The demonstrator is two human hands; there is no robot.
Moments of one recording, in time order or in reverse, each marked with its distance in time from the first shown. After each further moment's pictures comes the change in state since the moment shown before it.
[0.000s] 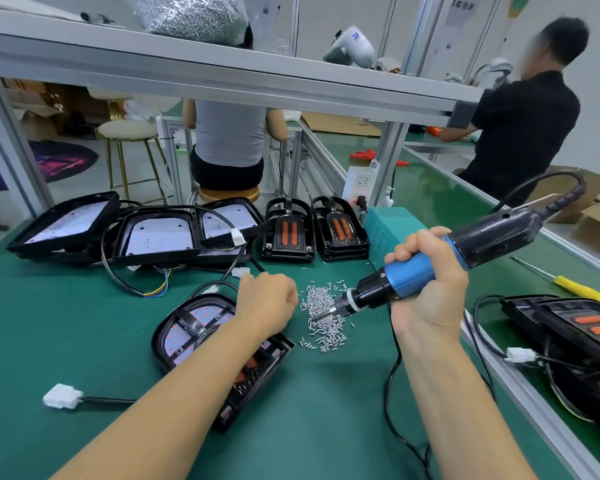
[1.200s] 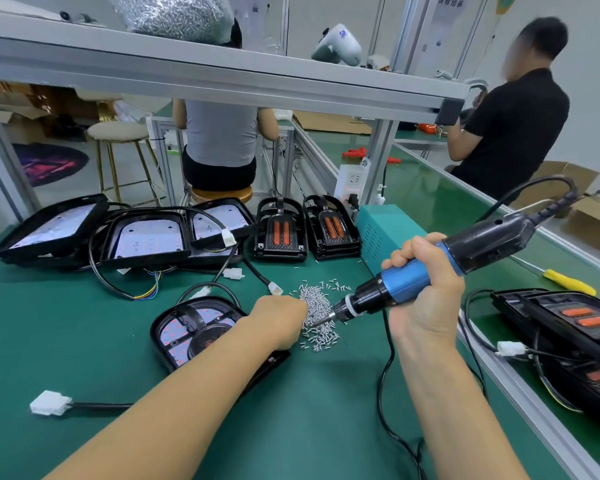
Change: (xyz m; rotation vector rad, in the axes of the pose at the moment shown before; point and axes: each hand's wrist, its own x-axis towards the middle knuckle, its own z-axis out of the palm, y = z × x) left_hand 0.005 0.023 0.017 0.394 -0.330 0.191; right_hand -0.001 -0.001 -0.013 0.002 0.026 -0.001
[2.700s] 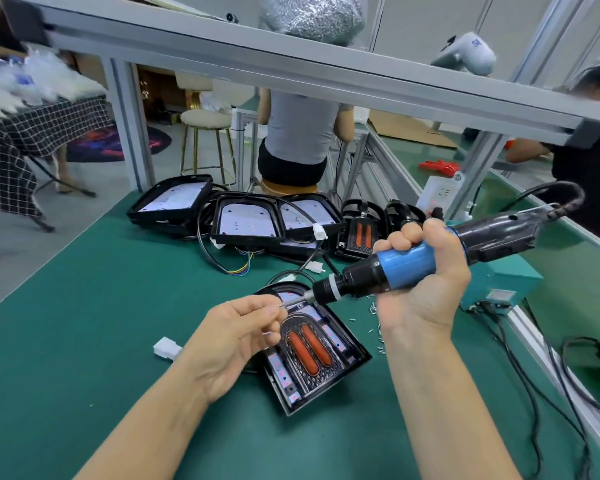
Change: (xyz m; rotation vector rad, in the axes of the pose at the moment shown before) left_hand -0.153 -0.089 0.040 -2.291 0.485 -0.258; right_hand -0.050 0.064 0.092 0.228 -0.197 0.222
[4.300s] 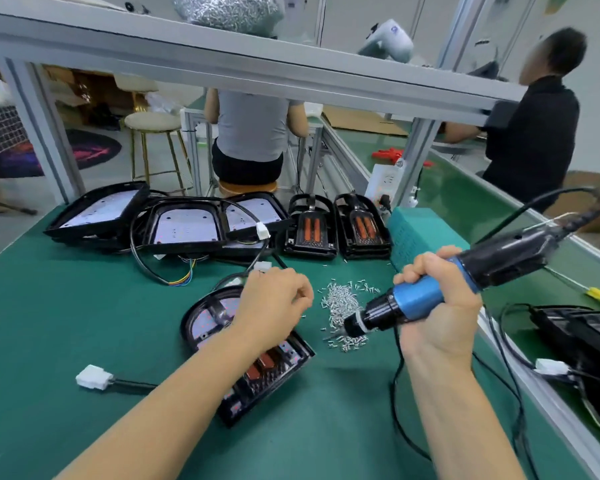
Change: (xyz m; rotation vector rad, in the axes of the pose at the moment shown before) left_hand 0.063 -0.022 0.090 1.600 -0.131 0.606; right_hand 0.001 -0.059 -0.069 -0.287 0.190 -0.167
